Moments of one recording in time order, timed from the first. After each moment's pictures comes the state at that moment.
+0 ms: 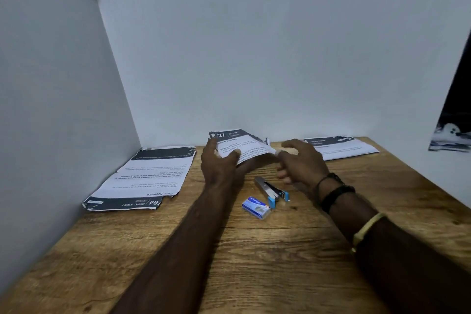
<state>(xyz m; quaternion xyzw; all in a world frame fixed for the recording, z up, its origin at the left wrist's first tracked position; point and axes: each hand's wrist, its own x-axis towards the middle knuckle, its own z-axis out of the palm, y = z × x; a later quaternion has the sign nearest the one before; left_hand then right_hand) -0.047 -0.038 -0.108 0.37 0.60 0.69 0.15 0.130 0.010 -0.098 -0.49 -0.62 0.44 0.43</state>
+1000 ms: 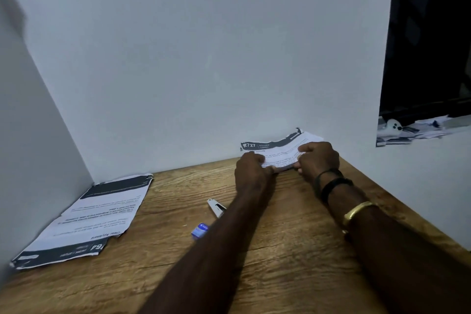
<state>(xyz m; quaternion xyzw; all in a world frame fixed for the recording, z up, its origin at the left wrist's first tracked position) 0.104 0.037 -0.103 0.57 0.69 0.44 0.10 0.251 0.099 -0.106 -0.63 -0.50 0.31 0.52</state>
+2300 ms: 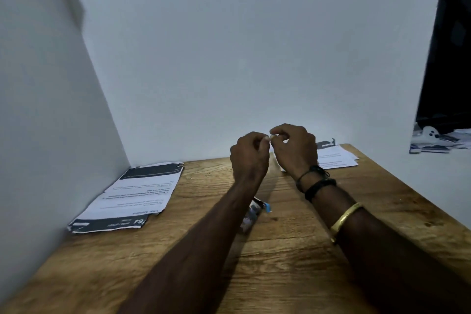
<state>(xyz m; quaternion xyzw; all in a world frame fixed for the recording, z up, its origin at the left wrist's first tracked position) 0.048 -0.005 -0.066 0.54 0.60 0.58 0.03 0.151 0.018 -0.052 -0.48 -0.66 0.17 0.55</state>
